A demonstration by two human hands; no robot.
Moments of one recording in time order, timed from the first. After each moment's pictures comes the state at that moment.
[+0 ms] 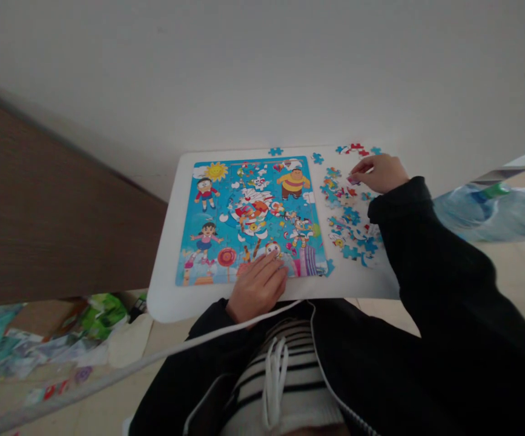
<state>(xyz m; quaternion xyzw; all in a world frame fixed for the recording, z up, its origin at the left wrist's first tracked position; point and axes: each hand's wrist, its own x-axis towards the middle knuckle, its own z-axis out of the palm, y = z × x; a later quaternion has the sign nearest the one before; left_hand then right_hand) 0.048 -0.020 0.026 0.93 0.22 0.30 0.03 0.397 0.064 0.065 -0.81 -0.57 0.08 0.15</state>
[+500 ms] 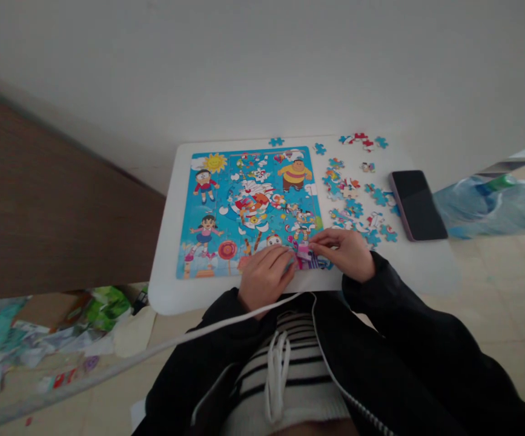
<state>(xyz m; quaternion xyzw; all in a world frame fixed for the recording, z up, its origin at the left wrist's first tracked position) 0.066 -0.021 0.027 0.90 0.29 0.32 0.07 0.255 -0.053 0.038 -0.67 -0.50 0.42 0.36</state>
